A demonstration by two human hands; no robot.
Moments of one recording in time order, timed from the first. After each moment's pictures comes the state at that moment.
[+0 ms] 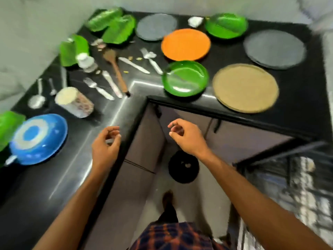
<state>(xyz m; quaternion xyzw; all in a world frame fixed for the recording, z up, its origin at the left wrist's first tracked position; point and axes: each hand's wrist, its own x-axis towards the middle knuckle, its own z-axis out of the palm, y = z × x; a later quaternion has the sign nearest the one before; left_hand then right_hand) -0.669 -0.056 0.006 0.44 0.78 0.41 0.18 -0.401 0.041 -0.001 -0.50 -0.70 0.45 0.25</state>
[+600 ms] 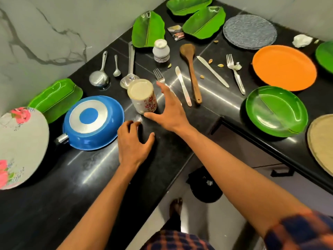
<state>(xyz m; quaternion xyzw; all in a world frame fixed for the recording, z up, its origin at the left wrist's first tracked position) -0.804 -0.050 -0.028 0.40 0.88 0.27 0.02 -0.721 0.112 0.013 -0.30 -0.82 0.44 0.22</state>
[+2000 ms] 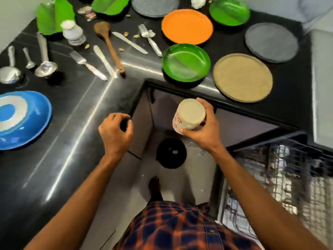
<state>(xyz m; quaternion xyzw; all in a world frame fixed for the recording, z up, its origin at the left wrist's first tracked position) -0.666 -0.049 -0.029 0.52 0.78 0.35 0.04 -0.390 0.022 0.000 -0.50 -0.65 0.42 0.39</state>
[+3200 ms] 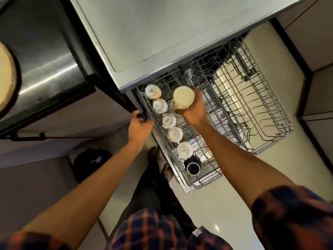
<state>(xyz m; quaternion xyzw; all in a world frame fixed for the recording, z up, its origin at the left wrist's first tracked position) -0.063 0.002 -0.146 0.52 0.65 0.10 0.55 0.130 -0.069 -0.183 -0.81 -0.25 0.34 0.40</state>
